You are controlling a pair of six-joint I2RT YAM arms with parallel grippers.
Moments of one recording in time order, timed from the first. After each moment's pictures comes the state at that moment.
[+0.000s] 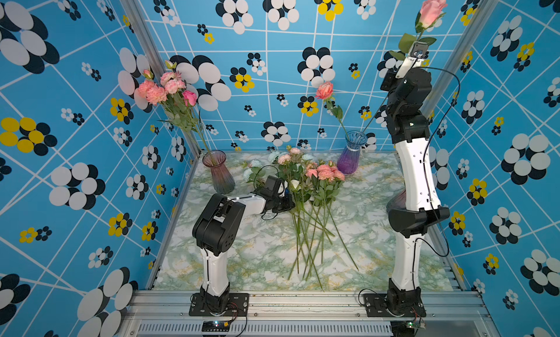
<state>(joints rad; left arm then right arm) -0.45 1.94 1.10 -0.03 0.45 -0.58 0.18 2.18 2.78 -0.30 0.52 -0.11</state>
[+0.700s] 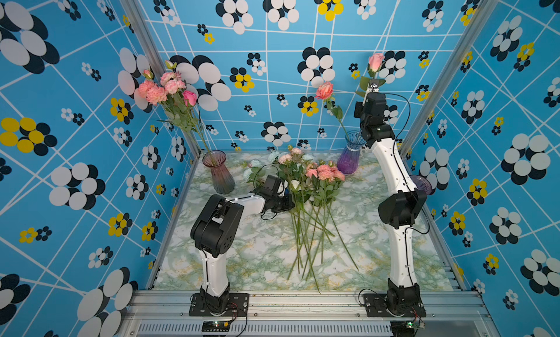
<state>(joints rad) -0.44 1.92 1.10 -0.07 0.45 -0.56 0.18 2.35 2.58 -0.35 0.45 -0.06</state>
